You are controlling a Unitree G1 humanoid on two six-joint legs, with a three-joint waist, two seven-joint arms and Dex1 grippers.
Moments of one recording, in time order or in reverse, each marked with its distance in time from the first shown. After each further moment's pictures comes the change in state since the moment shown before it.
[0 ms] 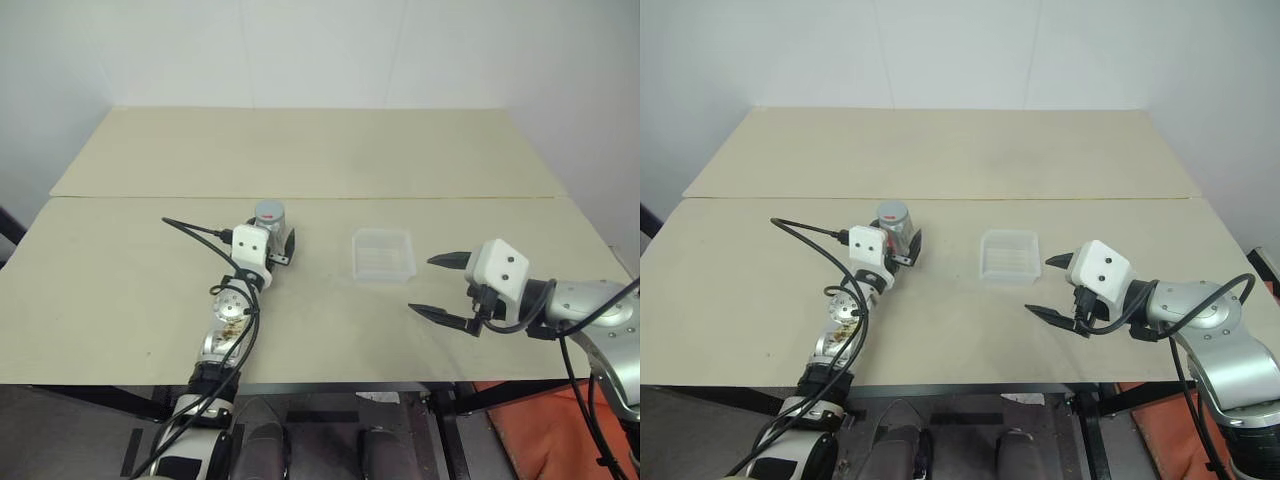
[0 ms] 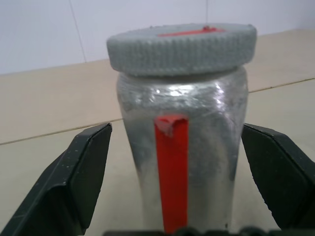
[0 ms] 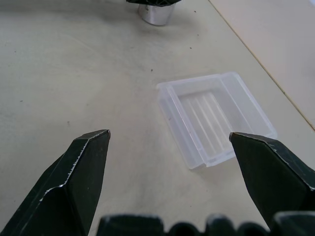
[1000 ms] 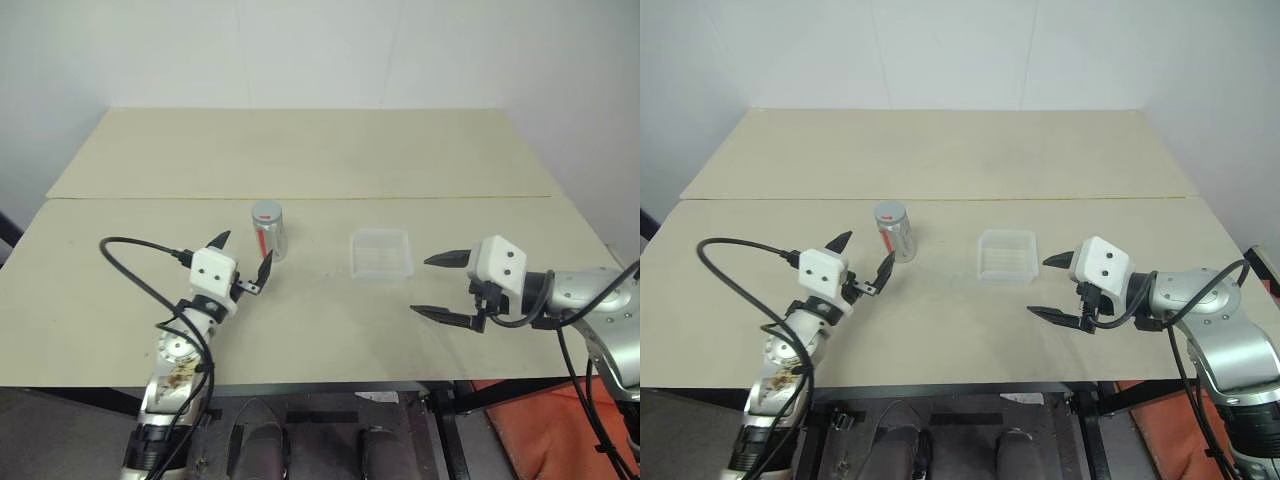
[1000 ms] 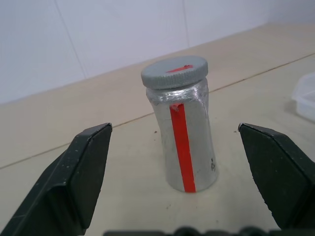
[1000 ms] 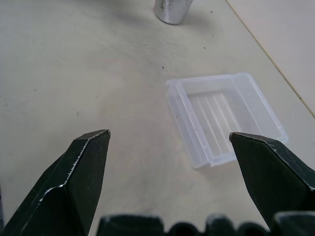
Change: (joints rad) left arm 0.295 0.091 0.011 -0.508 -0.036 0.183 -0.113; right arm -0.064 -0.008 0.040 0.127 0.000 -0.096 0.106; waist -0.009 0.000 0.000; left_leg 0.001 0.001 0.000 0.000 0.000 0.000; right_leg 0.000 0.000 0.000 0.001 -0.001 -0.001
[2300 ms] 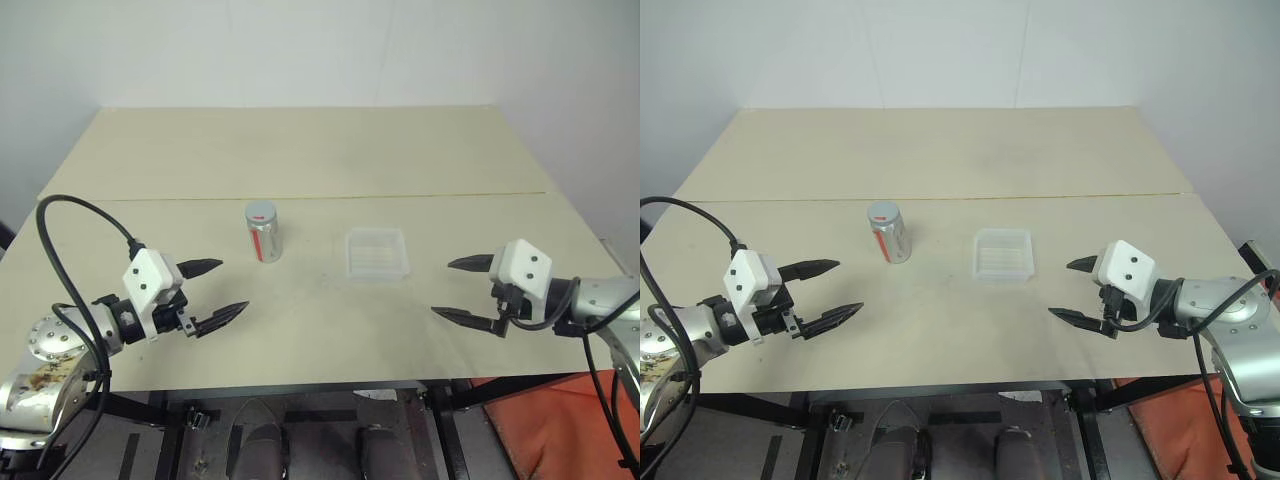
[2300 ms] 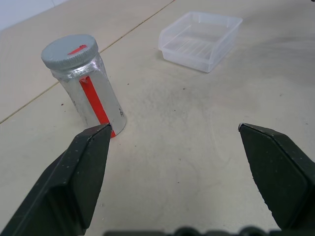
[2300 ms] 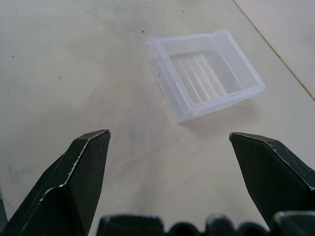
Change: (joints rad) left arm 0.190 0.596 0.230 -0.319 -0.457 0.362 -0.624; right arm 0.089 -0.055 -0.090 0.025 0.001 -0.020 0.007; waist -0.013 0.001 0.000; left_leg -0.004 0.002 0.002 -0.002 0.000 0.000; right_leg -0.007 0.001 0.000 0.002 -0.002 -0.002
